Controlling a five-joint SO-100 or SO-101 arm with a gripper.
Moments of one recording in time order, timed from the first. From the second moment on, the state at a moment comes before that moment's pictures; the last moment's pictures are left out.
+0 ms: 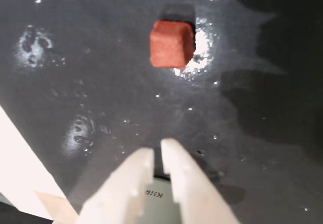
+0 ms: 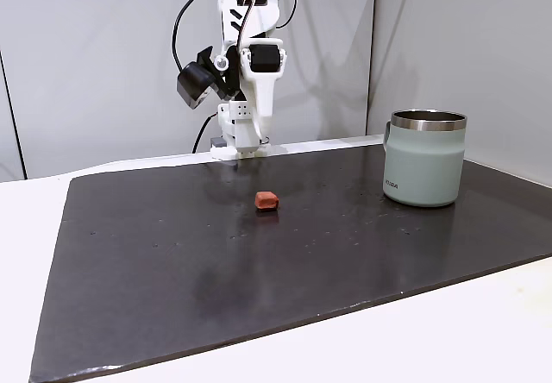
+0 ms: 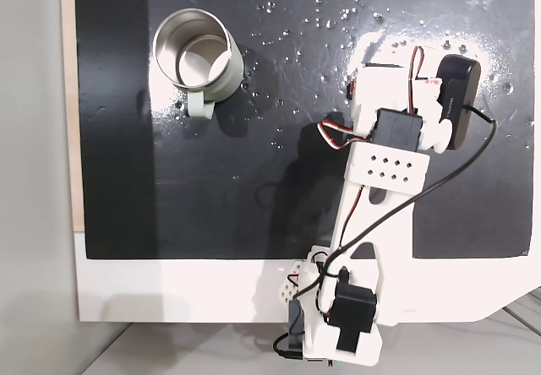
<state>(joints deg) 11.7 99.8 93.2 68.8 -8.3</state>
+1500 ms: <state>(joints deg) 10.5 77.4 82.8 78.2 -8.2</state>
